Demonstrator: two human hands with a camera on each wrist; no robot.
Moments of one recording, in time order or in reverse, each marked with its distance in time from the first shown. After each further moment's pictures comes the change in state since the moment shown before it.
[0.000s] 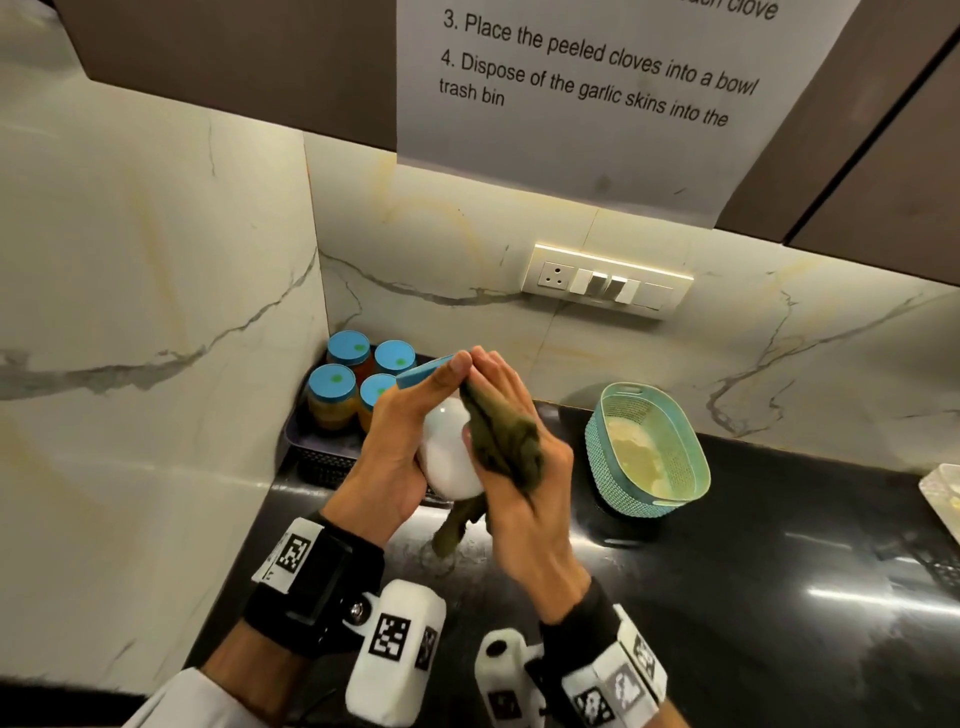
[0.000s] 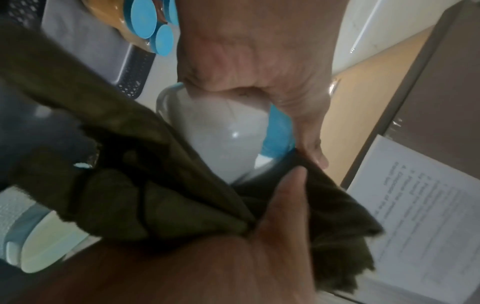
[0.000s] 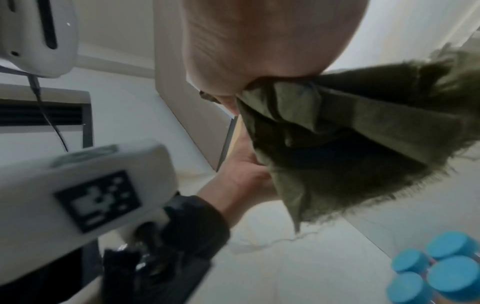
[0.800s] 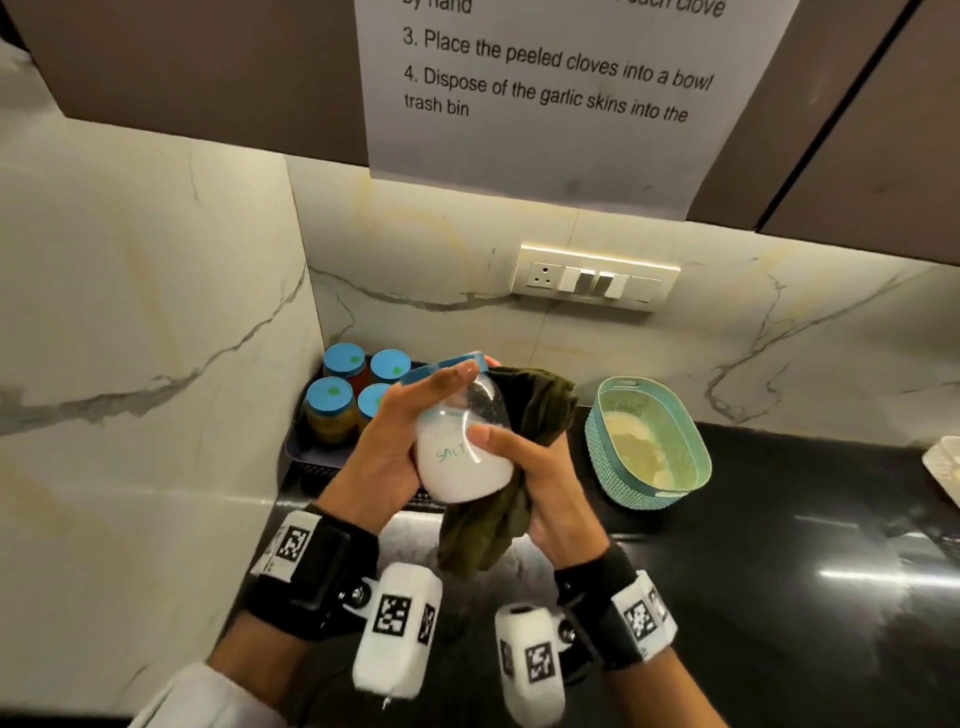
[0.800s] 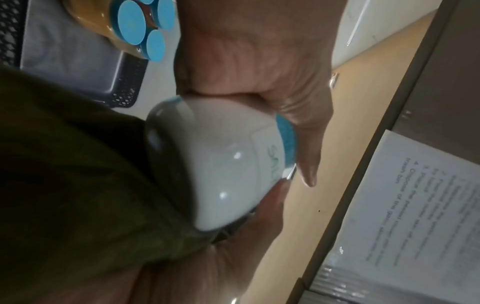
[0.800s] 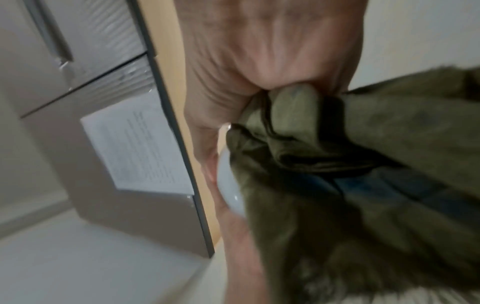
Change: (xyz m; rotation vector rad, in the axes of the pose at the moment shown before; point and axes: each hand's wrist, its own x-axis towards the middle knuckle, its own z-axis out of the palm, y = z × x) left_hand 0.000 0.014 0.001 0.112 -0.186 -0.049; right_hand 0.020 0.006 -0.016 0.526 -0.010 0.502
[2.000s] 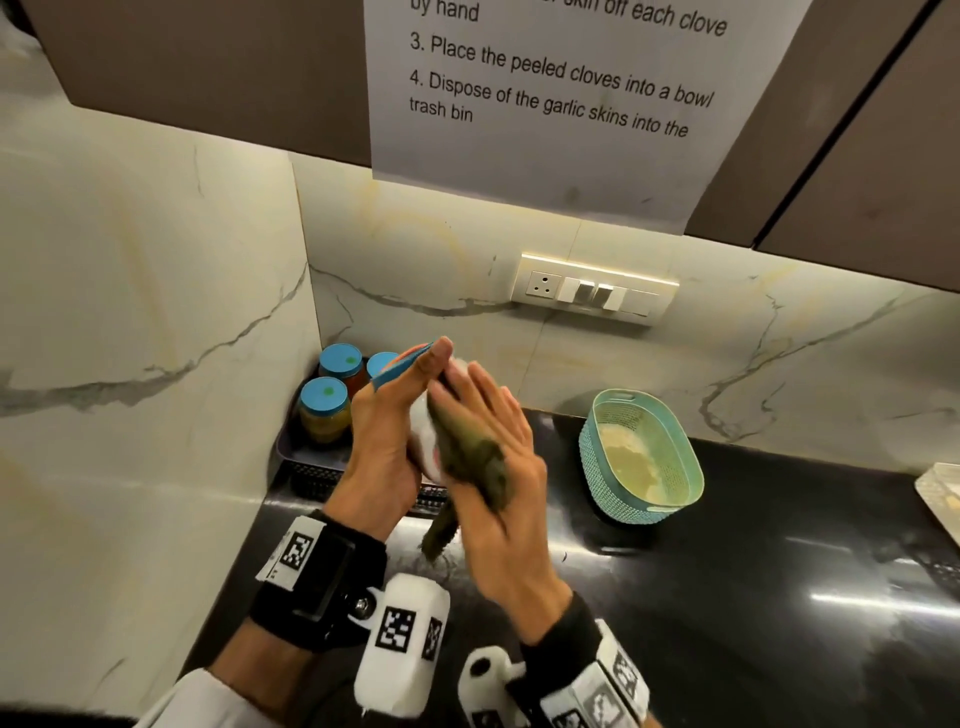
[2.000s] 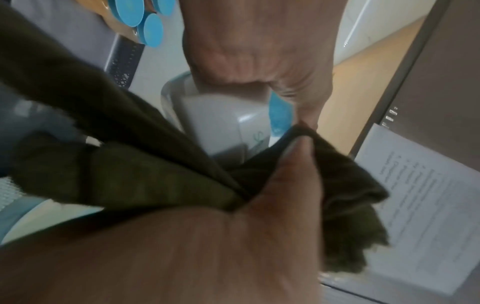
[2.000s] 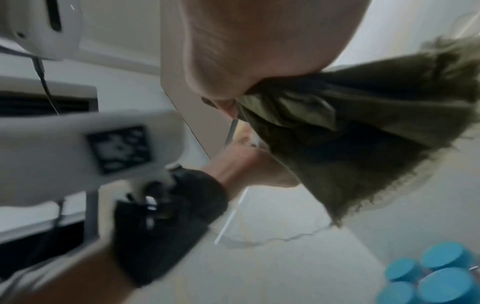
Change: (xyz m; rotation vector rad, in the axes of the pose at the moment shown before) left_hand 0.006 -0.009 0.011 -0.210 0.314 0.174; right_hand -0.020 0.012 0.018 -0.759 -0.031 -0.651
